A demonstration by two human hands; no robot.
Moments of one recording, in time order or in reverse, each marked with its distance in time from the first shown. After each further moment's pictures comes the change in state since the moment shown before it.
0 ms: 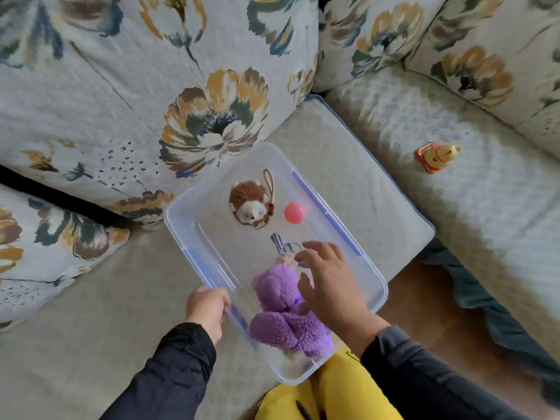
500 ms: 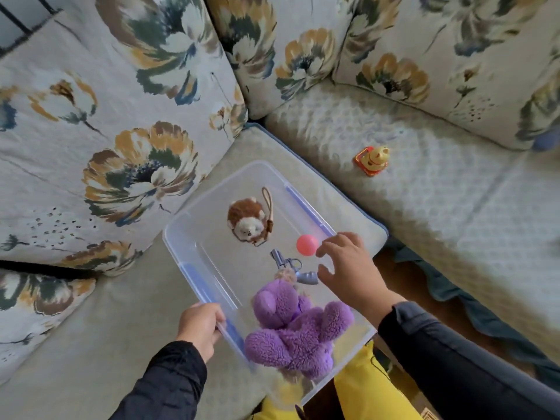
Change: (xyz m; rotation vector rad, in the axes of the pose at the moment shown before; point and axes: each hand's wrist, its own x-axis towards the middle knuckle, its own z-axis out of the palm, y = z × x) left_hand -0.099 0.003 0.104 0.061 -0.059 0.082; right_hand -0.020 0.157 -0.108 -0.099 0.005 0.166
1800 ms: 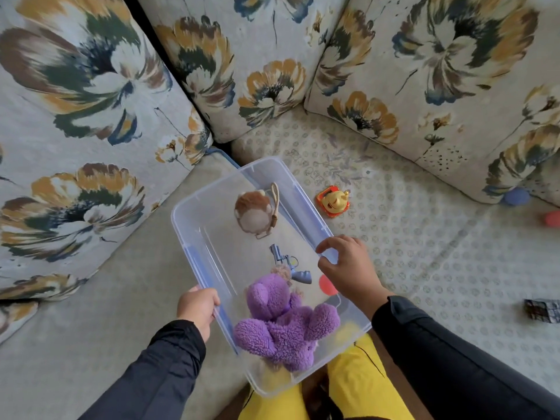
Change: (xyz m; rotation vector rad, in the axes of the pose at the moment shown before) left_hand -0.022 0.079 0.198 0.030 0.046 0.019; right_hand 0.100 0.160 -0.110 0.339 -0.020 0.177
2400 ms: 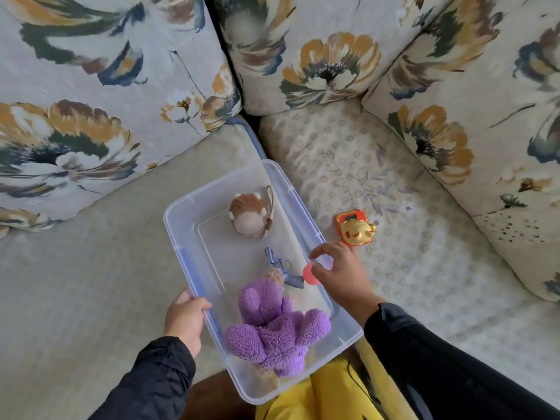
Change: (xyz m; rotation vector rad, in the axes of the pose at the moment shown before) left_hand 0.062 -0.040 0.075 -0.287 0.150 -0.173; right_hand 0.140 0.030 0.016 -0.042 -0.316 -0.097
